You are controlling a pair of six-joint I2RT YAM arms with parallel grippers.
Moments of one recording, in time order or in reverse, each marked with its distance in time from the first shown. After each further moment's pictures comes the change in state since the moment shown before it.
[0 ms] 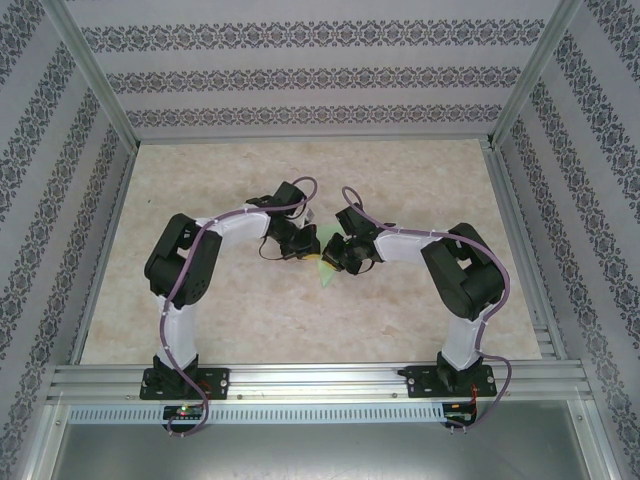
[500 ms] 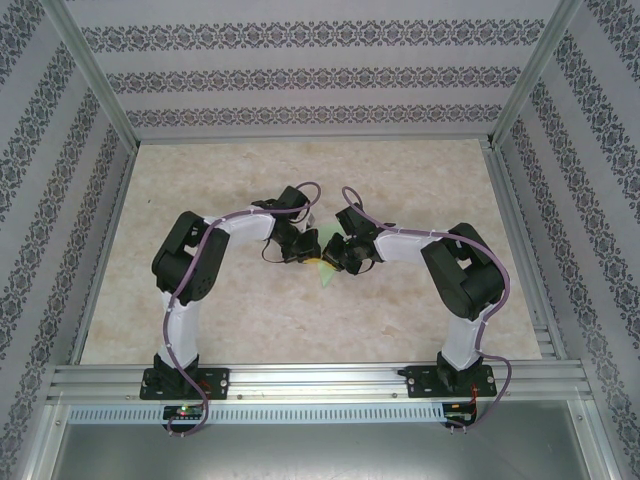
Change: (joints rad) left arm -0.011 0.051 0.009 0.002 -0.034 -0.001; right arm 0.000 0.000 0.000 0.002 -0.003 0.000
